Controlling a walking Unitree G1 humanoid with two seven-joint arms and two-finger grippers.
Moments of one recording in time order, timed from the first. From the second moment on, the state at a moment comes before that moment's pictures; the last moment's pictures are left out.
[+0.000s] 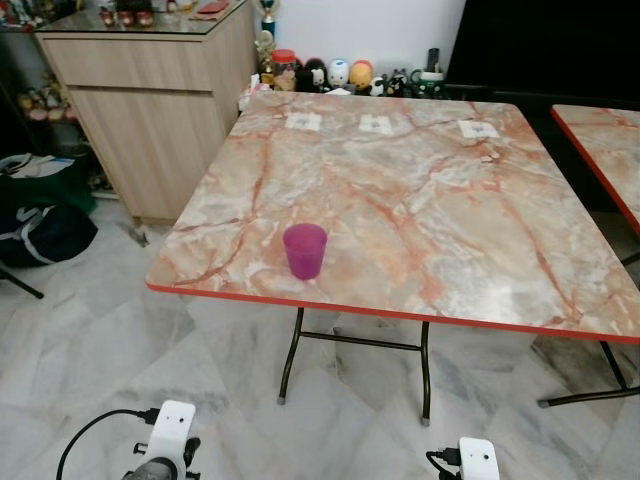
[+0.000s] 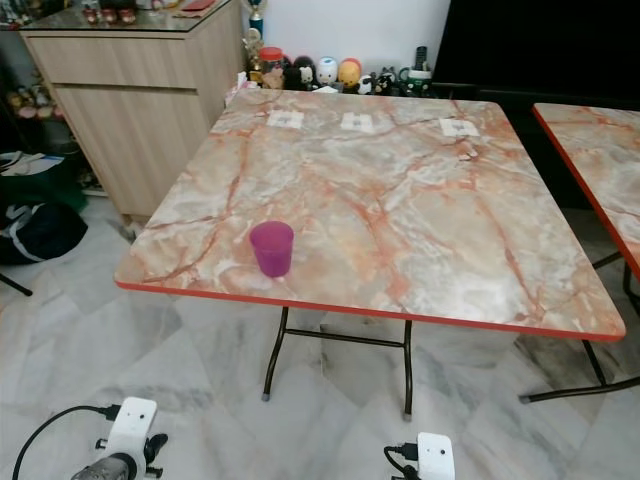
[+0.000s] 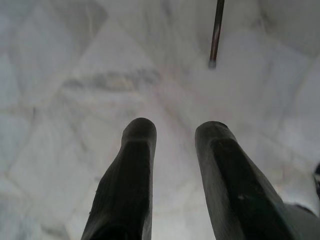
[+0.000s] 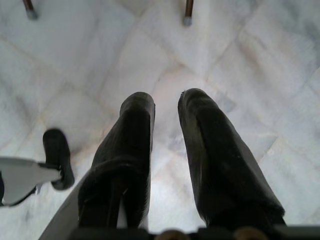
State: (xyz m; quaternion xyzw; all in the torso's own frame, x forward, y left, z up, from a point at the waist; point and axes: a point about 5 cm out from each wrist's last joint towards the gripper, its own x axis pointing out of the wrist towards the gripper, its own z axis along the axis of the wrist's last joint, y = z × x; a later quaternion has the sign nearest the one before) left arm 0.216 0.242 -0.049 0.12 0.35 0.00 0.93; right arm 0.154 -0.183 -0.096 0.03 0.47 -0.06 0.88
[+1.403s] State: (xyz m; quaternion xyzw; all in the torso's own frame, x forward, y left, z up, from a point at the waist) left arm 0.306 0.185 0.143 0.03 -0.09 -0.10 0.99; right arm 0.149 -0.187 -0.097 0.04 0.46 -0.09 0.88
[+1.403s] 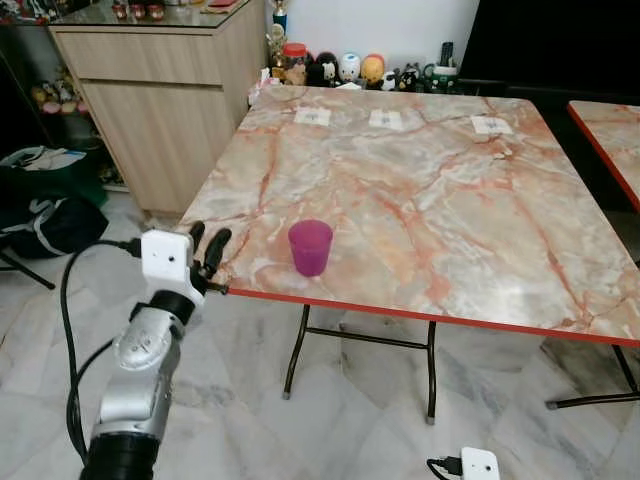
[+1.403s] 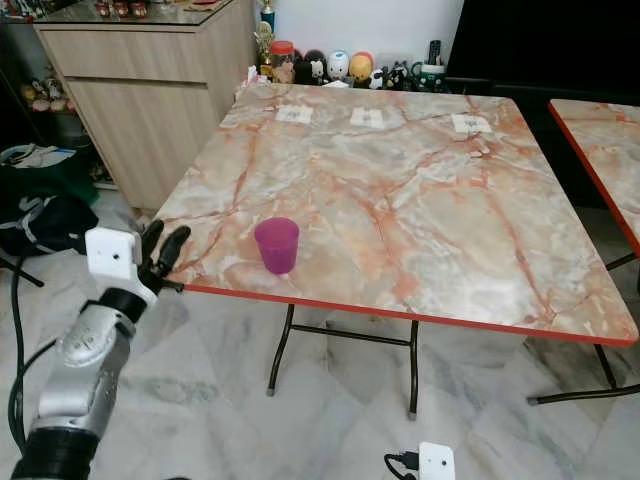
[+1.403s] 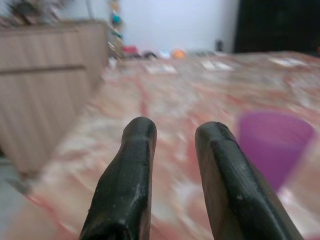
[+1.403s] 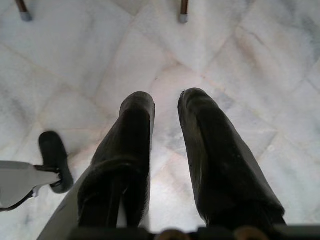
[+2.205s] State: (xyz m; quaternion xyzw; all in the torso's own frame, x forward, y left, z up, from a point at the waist) left arm 0.304 0.177 0.138 0.03 -0.05 -0.13 0.99; right arm 0.152 -0.187 -0.095 0.04 0.45 -0.09 0.89
